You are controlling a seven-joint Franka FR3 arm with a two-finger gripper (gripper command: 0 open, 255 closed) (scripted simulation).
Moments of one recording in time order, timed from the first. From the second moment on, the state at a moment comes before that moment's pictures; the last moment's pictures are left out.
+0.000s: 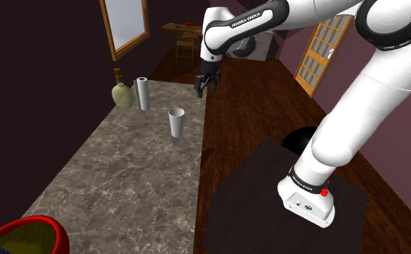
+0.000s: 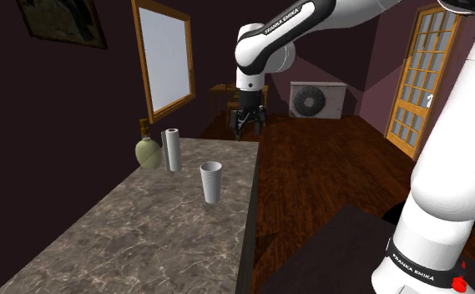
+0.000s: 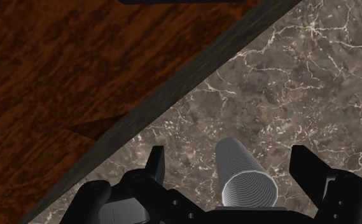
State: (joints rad) arm 0.03 -0.08 0.01 -2.18 0.03 2.09 0.02
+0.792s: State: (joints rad) arm 0.04 0.39 0.03 -1.84 0.08 2.19 -0.03
